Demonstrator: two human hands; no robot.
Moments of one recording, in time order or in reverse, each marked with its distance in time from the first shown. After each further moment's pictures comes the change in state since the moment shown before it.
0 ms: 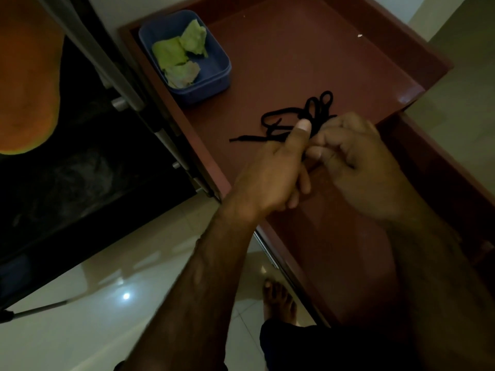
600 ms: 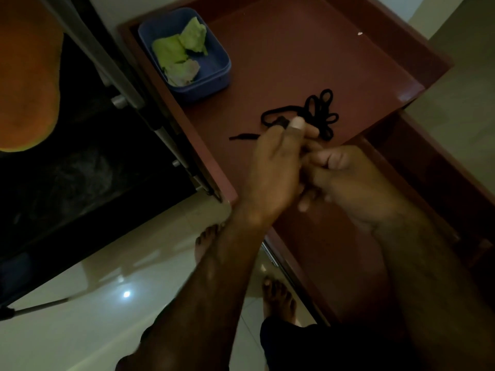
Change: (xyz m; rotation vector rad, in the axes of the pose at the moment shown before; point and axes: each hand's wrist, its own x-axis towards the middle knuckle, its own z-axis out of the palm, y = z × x) left_hand 0.009 -0.008 0.018 -0.347 0.239 0.223; right_hand -0.009 -0.025 0.009 0.729 -0.230 0.436
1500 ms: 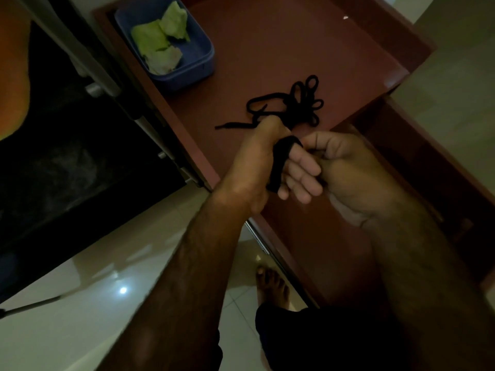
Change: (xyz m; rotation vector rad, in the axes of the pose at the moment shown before) left_hand 0.001 -0.002 -0.012 -0.260 -0.479 -0.321; right_hand -0.016 -0.005 0.002 0.254 0.112 0.009
